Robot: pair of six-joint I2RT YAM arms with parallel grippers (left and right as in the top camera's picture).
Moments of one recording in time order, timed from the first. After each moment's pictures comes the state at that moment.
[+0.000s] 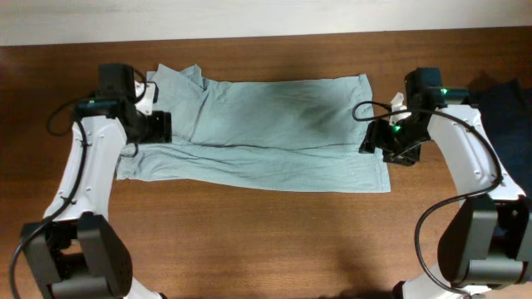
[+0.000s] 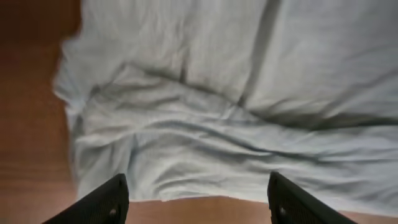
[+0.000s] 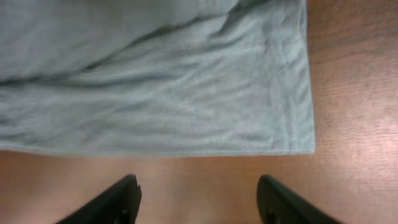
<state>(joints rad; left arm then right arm) 0.07 1.76 1.47 -0.92 0.06 0.08 -0.08 1.76 1.44 -1.18 -0.30 0.21</state>
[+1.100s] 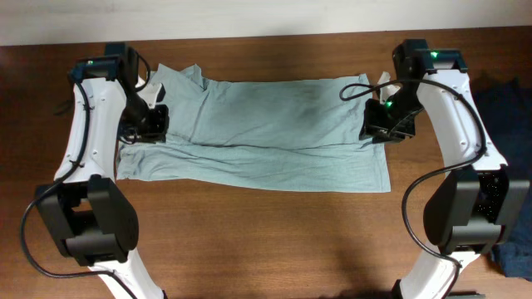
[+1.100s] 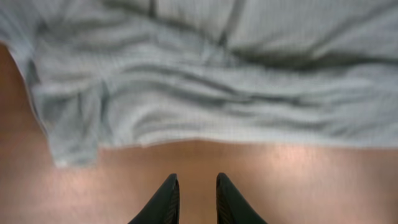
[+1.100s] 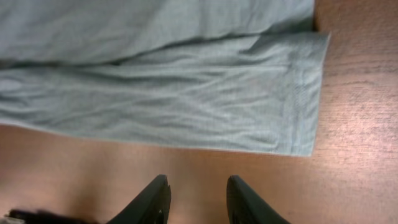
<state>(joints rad) 0.05 2.01 1.85 -1.39 0.11 0.09 -0.02 1.97 1.78 -1.42 -0.28 0.13</state>
